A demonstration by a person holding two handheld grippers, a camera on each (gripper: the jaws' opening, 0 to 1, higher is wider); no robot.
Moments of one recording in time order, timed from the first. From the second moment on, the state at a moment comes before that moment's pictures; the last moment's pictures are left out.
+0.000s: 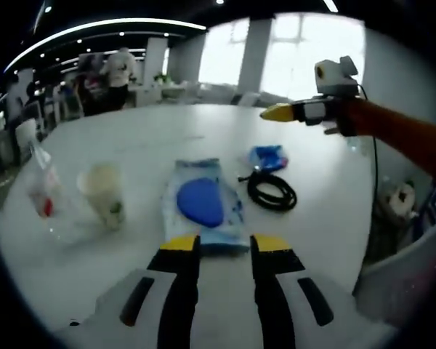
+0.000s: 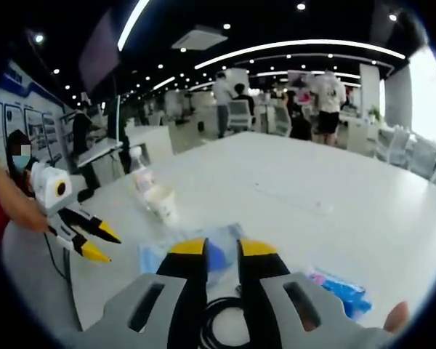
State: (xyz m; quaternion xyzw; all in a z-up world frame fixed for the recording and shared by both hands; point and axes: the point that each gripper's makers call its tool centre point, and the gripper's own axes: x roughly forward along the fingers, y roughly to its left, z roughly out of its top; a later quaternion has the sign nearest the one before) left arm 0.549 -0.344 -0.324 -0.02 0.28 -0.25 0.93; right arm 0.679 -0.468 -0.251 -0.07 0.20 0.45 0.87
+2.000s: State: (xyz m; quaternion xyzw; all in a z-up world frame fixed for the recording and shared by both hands) left arm 0.567 -0.352 -0.384 -0.15 0.37 -0.17 0.90; right arm 0.763 -0.406 -0.376 -0.13 0.32 0.51 0.79
